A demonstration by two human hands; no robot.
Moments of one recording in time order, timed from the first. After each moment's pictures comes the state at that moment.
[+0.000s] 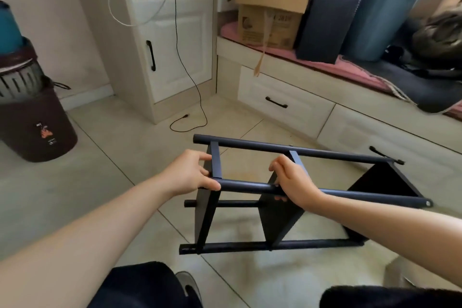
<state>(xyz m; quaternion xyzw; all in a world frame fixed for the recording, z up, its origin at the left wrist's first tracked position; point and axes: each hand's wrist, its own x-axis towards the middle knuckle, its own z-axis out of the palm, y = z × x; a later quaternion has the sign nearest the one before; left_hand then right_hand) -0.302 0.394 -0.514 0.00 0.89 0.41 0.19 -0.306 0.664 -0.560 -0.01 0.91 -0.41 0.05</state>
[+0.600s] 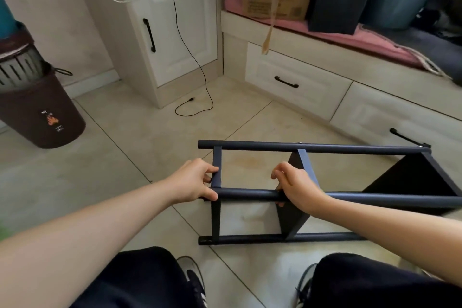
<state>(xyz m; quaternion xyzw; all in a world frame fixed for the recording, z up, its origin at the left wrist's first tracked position) -0.311 0.416 -0.572 0.05 0.93 0.26 0.24 -0.304 0.689 -0.610 -0.03 0.91 -0.39 0.14</state>
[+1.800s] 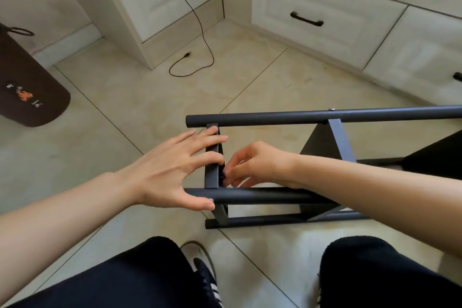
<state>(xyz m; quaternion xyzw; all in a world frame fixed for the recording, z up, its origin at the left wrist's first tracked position) -0.346 0.379 -0.613 0.41 0.90 0.09 0.09 -0.363 0.610 -0.636 -0.03 0.72 -0.54 0.43</state>
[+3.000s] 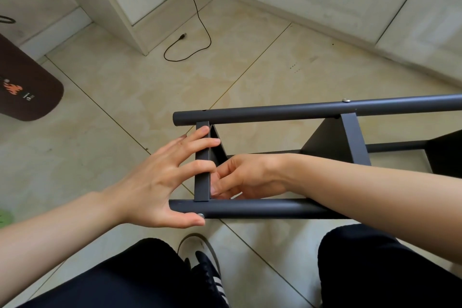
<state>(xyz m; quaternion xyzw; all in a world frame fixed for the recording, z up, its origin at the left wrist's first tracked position) -0.328 0.373 -0.634 0.42 0.88 0.19 0.08 -0.357 0.593 -0.667 -0.05 0.53 -0.60 0.60</state>
